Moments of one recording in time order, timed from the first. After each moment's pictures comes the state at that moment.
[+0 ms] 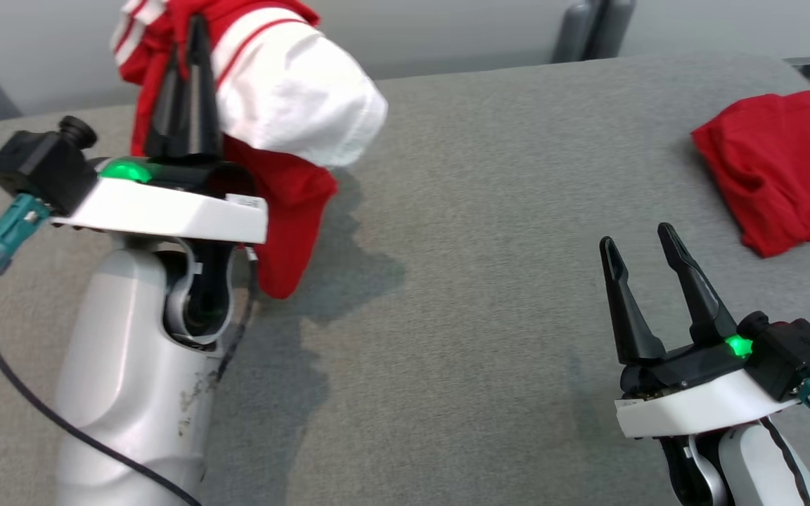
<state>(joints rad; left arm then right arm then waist) -0.61 0.02 -0.10 0.23 -0.55 -0.10 -0.21 -0.19 -0.09 0.21 0.03 0.31 0.13 -0.26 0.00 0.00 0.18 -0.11</state>
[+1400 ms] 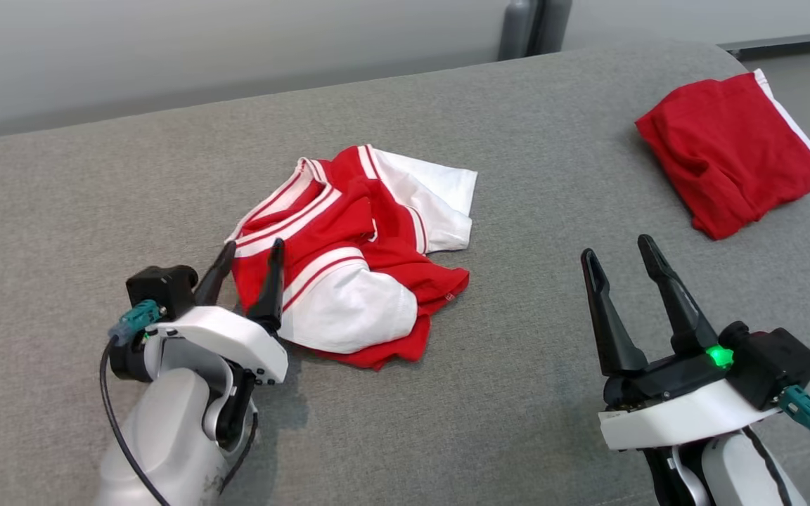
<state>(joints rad) -0.52 0.09 -0.31 0.76 -0.56 -0.07 -0.25 -0.18 -0.07 0.23 0.03 0.31 0.13 -0.26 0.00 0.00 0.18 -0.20</state>
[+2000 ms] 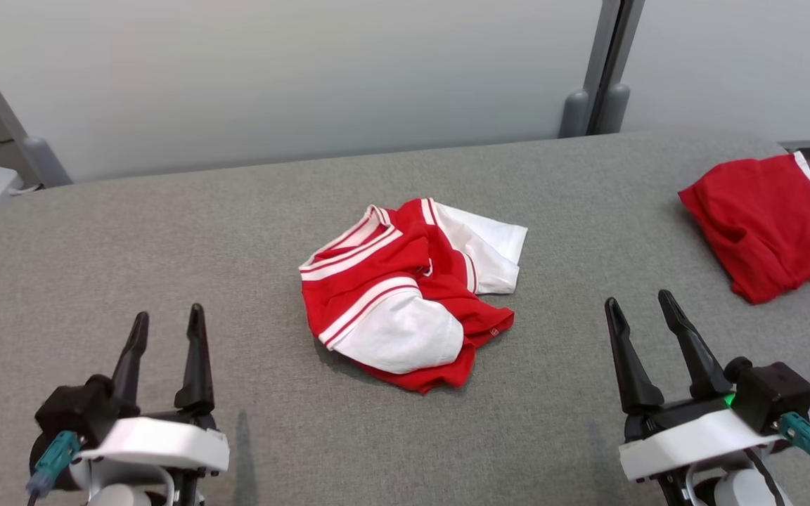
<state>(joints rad) -0.13 0.07 -0.01 0.28 -0.36 -0.03 -0.25 -0.12 -0.06 0.18 0.16 0.30 0.13 -0.26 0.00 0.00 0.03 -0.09</state>
